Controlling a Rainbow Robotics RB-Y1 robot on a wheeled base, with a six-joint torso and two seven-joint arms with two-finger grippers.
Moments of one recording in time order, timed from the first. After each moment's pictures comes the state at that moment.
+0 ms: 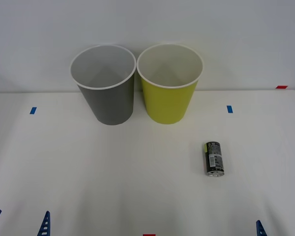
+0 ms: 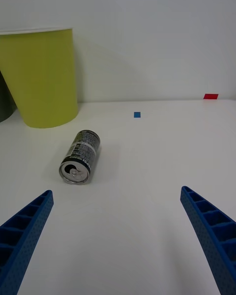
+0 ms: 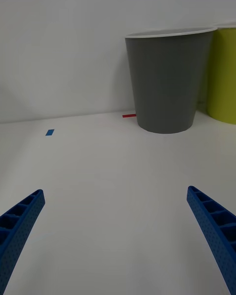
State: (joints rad) right arm 1.10 -0.44 0.21 -2.03 -0.20 -0.68 1.50; left arm 1.08 0.44 -0.21 -2.06 0.29 -0.65 -1.67
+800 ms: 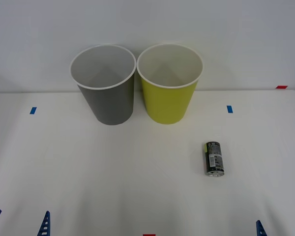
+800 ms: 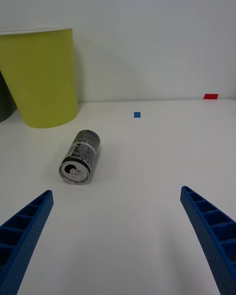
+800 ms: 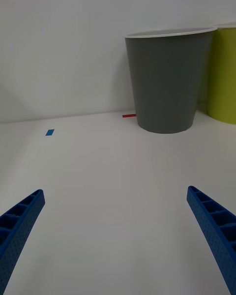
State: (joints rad) right arm 1.10 -0.44 0.21 -2.03 -0.20 -0.68 1.50; left arm 1.08 0.44 -0.21 -2.06 0.29 -0.65 -1.67
